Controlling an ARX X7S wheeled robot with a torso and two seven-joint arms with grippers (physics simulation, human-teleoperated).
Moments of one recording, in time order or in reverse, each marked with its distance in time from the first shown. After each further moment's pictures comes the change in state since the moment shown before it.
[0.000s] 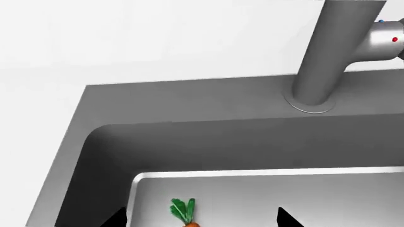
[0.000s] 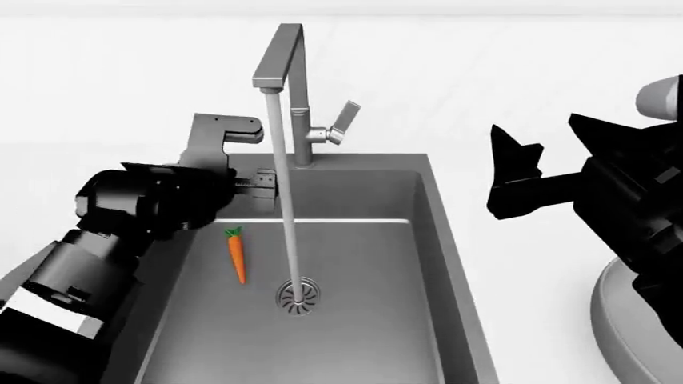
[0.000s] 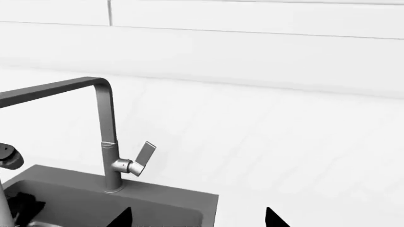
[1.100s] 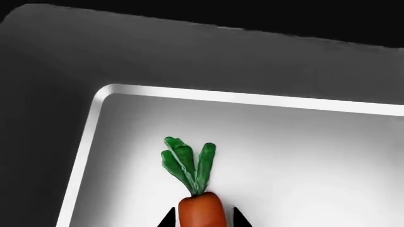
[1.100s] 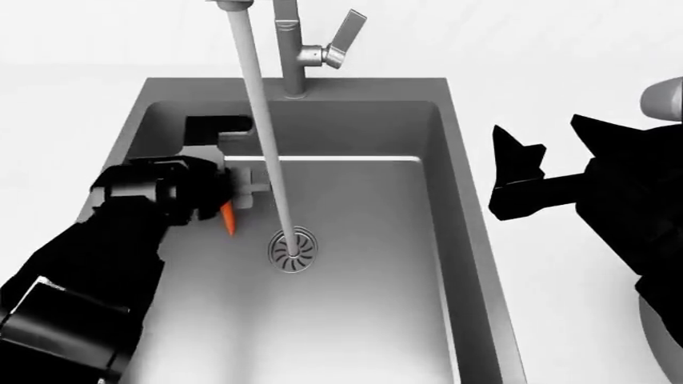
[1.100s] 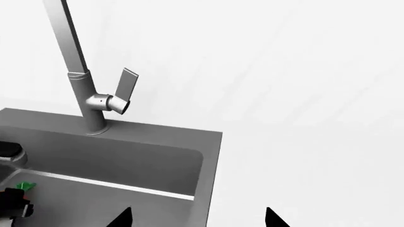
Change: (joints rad) left arm -0.078 0.115 -0.081 -0.310 0.093 0.046 0.018; right arm -0.006 0.016 -0.005 -0.005 0.019 -0.020 0.014
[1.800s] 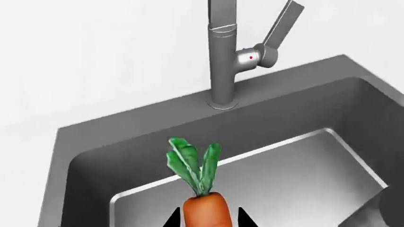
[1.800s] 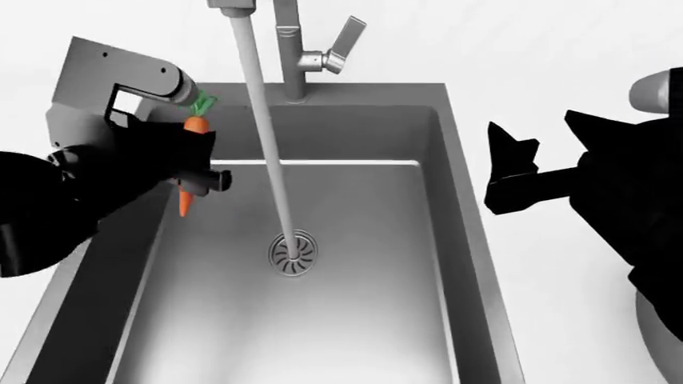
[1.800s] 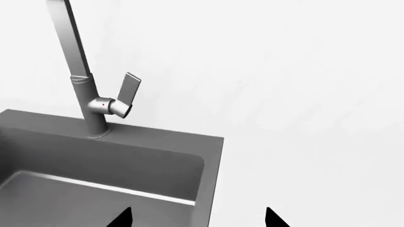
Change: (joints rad) left arm 0.208 -0.595 -0.318 1.412 -0.557 -0.418 -0.241; right arm 0.039 -0.010 -0.042 0.032 -0.033 0.005 -0.028
